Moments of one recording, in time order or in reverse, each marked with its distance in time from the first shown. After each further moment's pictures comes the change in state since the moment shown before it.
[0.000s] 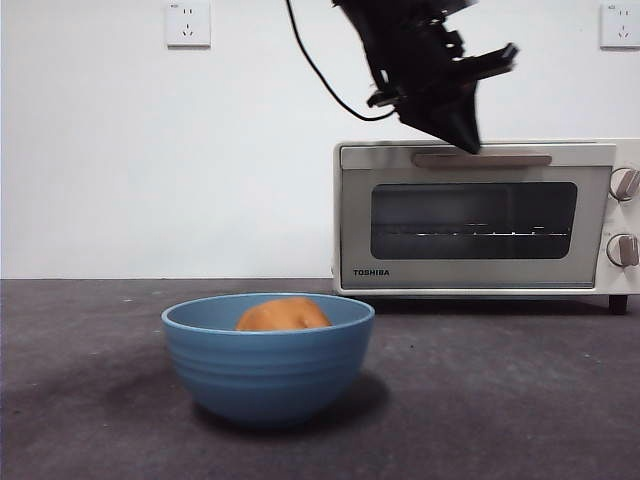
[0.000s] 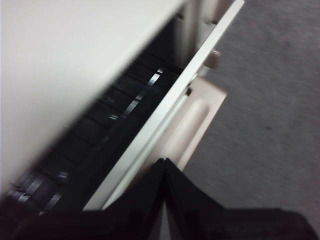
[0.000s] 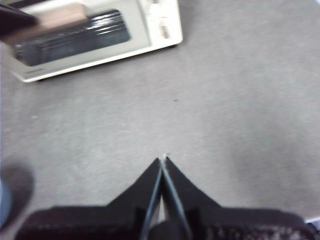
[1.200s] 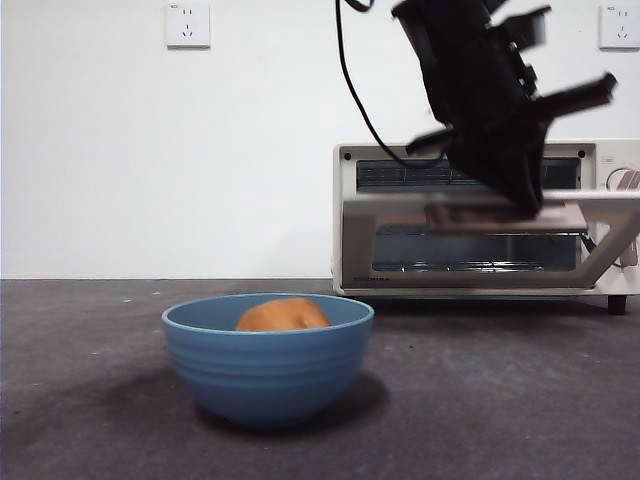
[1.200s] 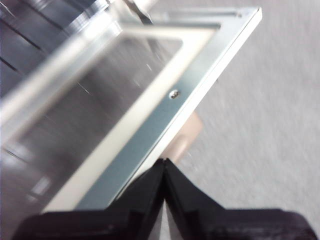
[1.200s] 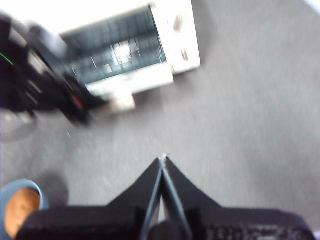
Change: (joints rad) left arm -0.132 0.012 -0.131 -0.026 -0.078 -0.214; right arm 0.001 -0.003 0.154 -0.042 -0.041 0.045
